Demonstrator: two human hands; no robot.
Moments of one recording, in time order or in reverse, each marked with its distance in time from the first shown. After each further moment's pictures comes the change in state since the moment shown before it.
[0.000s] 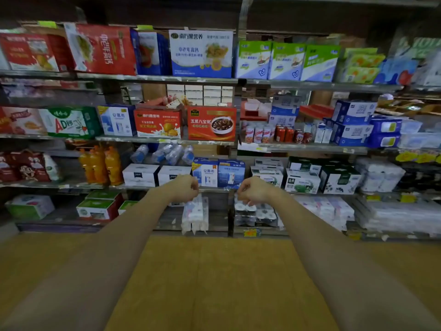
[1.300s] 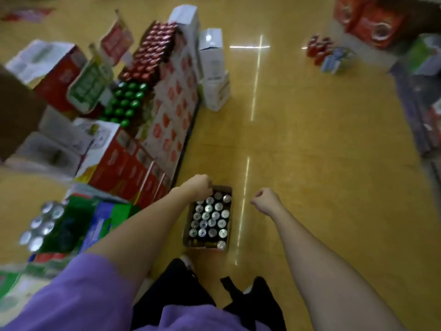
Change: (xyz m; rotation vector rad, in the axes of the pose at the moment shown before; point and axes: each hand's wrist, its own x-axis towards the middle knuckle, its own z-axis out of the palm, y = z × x) left_hand -0.395 -0.134 0.302 -0.494 0.177 -1.705; right_hand -0.028 -0.020 0.535 -0.500 -1.241 -0.533
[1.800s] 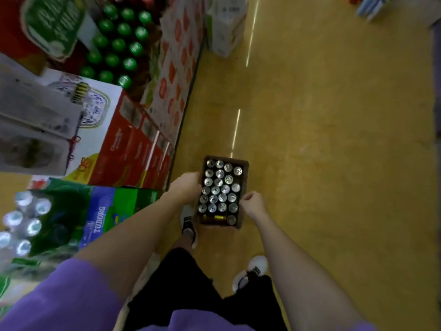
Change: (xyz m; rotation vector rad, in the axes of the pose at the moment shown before) left_hand 0.095 -0.214 0.031 -0.203 -0.083 -0.091; right_hand 0.107 -0.075 0.204 0.094 0.047 0.294
